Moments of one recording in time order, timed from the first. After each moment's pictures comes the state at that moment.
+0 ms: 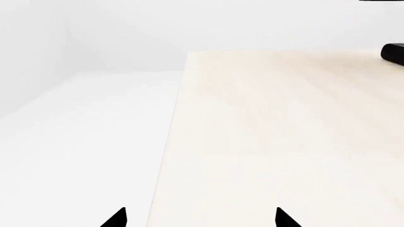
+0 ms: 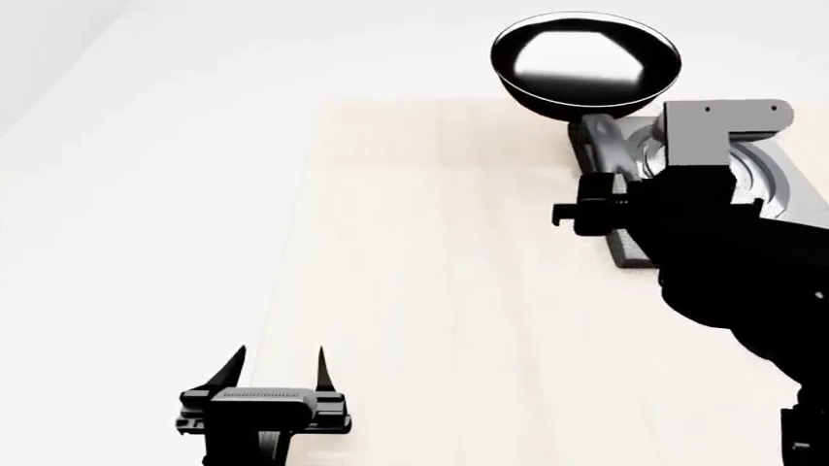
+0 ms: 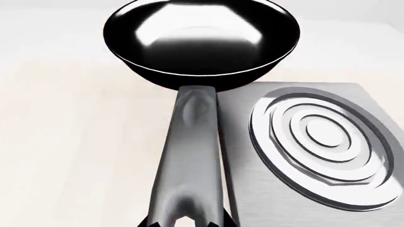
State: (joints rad) left arm -0.06 -0.34 0.43 -0.02 -0.31 0.12 -0.40; right arm 0.98 0.54 -0.24 -0.11 1.08 1.16 0.70
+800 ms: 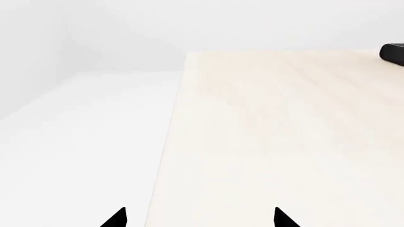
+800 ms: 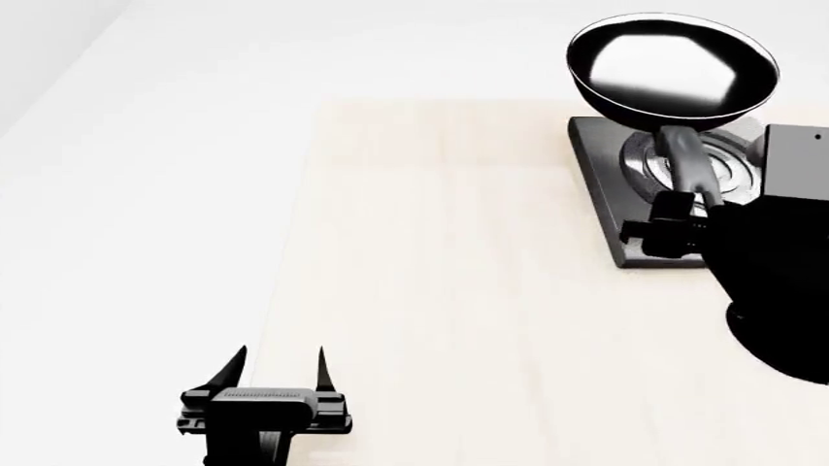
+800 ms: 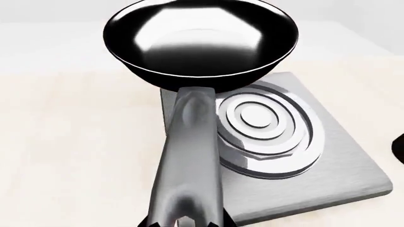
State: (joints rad) left arm -0.07 -0.34 0.44 -0.03 -0.31 0.13 -0.41; right arm 0.81 0.67 -0.04 -0.27 1.21 1.18 0.81
